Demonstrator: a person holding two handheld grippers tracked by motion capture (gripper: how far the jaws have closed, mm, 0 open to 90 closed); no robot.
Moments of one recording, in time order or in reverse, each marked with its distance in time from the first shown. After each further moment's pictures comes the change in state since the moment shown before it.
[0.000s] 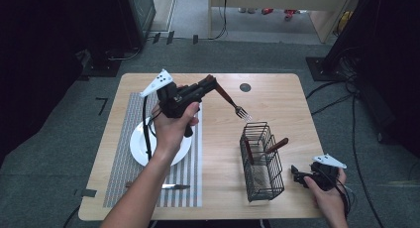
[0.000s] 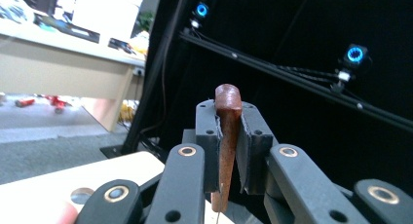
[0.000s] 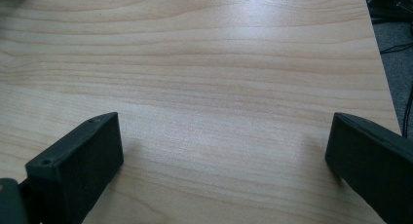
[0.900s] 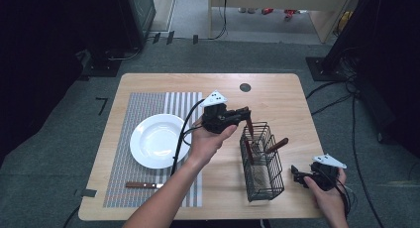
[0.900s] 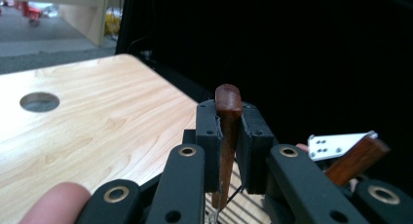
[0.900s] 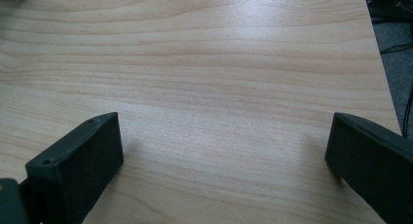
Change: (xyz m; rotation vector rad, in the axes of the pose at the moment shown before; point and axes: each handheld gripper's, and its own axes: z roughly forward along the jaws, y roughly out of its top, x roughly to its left) left arm -0.021 -0.084 0.074 0.392 -0.037 0.028; right arm 0.000 0.000 0.000 0.001 0.000 0.000
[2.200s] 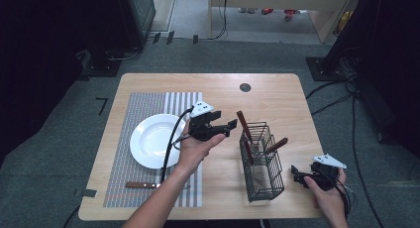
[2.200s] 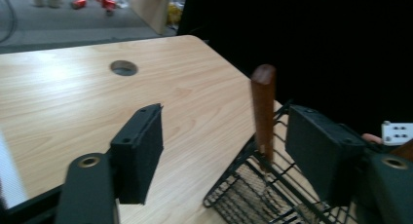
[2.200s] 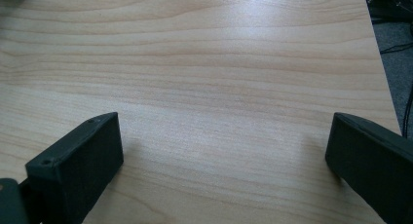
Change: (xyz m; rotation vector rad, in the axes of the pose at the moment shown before) left arm 0.010 -0.030 -0.017 0.048 0.240 -0.012; right arm 0.000 0.000 0.000 0.000 0.000 0.000
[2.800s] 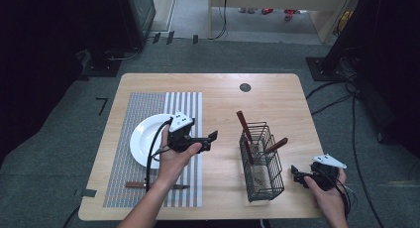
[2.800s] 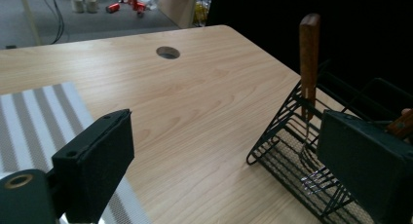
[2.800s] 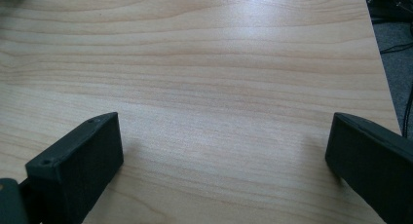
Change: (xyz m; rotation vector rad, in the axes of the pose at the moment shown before) left arm 0.022 -0.027 -0.046 0.003 0.098 0.042; right arm 0.000 0.000 0.000 -0.001 0.000 -0.001
